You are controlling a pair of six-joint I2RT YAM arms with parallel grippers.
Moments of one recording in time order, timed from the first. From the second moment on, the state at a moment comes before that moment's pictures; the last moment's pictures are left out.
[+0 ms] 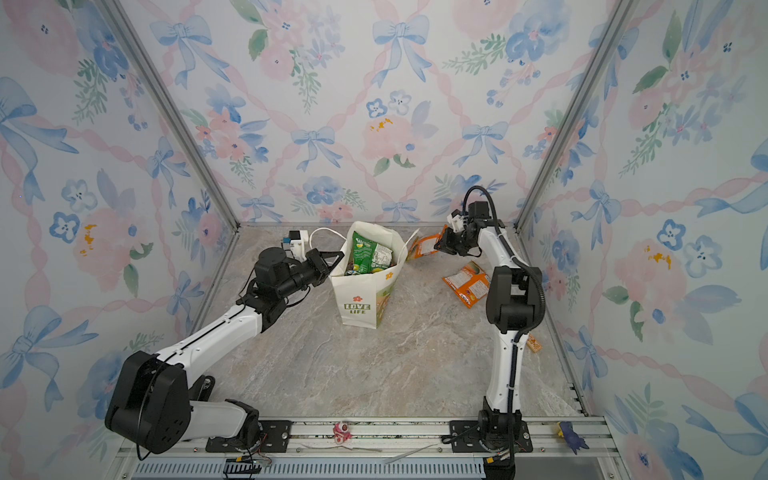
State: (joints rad) left arm -0.36 1.36 0.85 0.37 0.44 -1.09; right arm -0.01 2.22 1.99 -0.79 -0.64 0.21
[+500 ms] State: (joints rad) left arm -0.34 1.34 0.83 0.37 0.44 -1.09; right arm 0.01 1.93 2.06 -0.86 -0.64 0.24
